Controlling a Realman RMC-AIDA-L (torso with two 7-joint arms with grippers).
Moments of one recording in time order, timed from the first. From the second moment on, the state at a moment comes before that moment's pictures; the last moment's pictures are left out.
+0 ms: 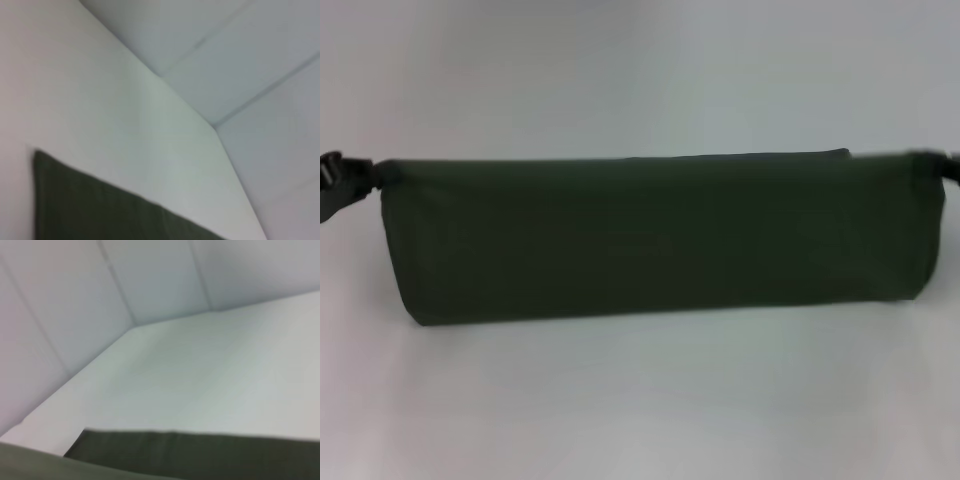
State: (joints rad) left arm -0.70 -1.89 0.08 0.56 2.33 1.41 -2.20; right arm 0.64 1.96 -0.37 -0.76 -2.16 -1.36 1.86
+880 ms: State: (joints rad) left arm -0.87 -2.04 0.10 0.34 2.07 0.69 -1.77; right arm 0.92 2.06 -0.51 -0.45 -2.14 -0.48 1.71
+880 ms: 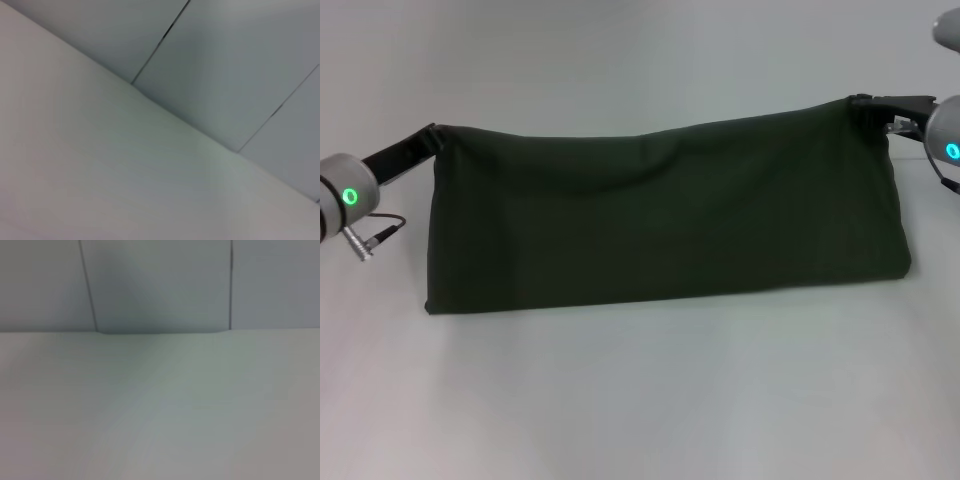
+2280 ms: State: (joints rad) left arm -0.69 -2.02 0.27 0.46 2.00 1.13 -1.83; right arm 0.70 1.97 -0.56 -0.56 -1.86 -0.95 1.73
